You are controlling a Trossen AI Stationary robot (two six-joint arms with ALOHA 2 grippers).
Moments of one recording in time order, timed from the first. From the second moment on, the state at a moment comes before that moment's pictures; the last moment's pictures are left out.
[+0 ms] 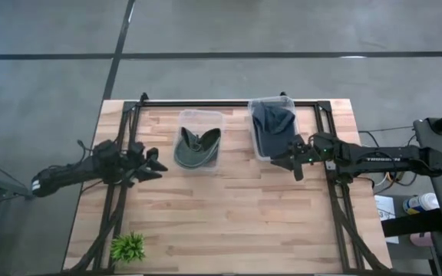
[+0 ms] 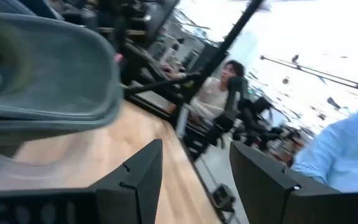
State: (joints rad) left arm 0.25 0.00 0.01 0.08 0.55 -0.66; right arm -0.20 0.72 0.25 0.18 -0.24 0.54
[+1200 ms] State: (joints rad) left arm 0.07 0.00 0.01 0.02 -0.04 -0.35; right arm -0.20 0.72 0.32 0.17 -0.23 0.50
